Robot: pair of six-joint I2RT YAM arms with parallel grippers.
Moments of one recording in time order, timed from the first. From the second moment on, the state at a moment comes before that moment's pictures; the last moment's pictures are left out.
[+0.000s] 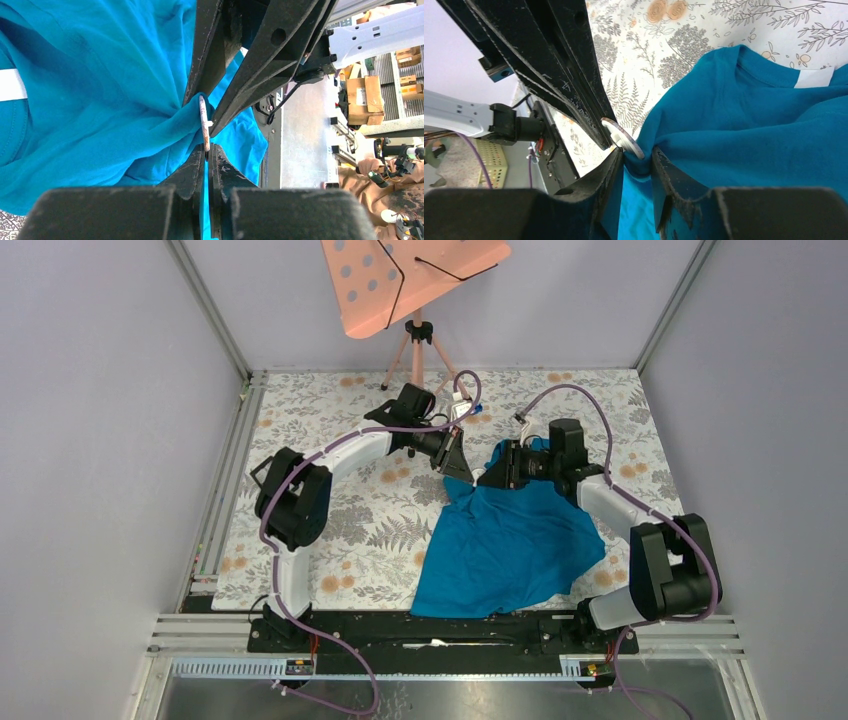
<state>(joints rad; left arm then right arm) -0.57 2.01 1.56 -0.39 1.12 -0.07 0.22 1.45 0.79 0.07 -0.87 0.36</state>
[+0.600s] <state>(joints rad) -0.57 2.02 1.56 -0.42 1.08 -0.04 0.26 1.50 0.87 -0.09 -0.77 0.30</state>
